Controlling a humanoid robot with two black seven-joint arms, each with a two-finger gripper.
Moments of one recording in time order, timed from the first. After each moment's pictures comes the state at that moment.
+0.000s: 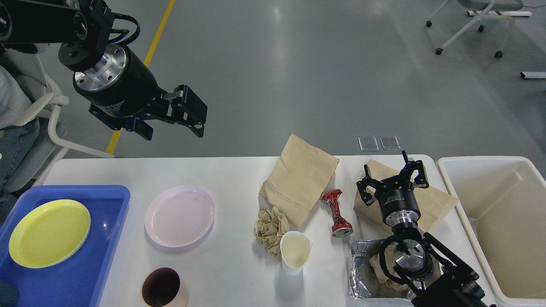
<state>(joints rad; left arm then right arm) -2.58 0.09 1.54 -1.53 -0.13 -0.75 -0.27 0.30 -0.06 1.05 0.89 -0.10 0.15 0.48</state>
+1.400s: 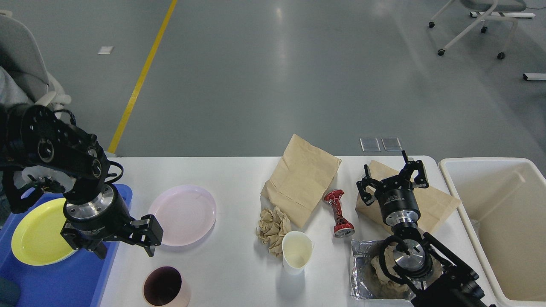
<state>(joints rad) -2.01 0.28 1.39 -1.64 -0.01 -0.51 0.06 0.30 -0.06 1.05 0.89 -0.10 0.15 0.48</state>
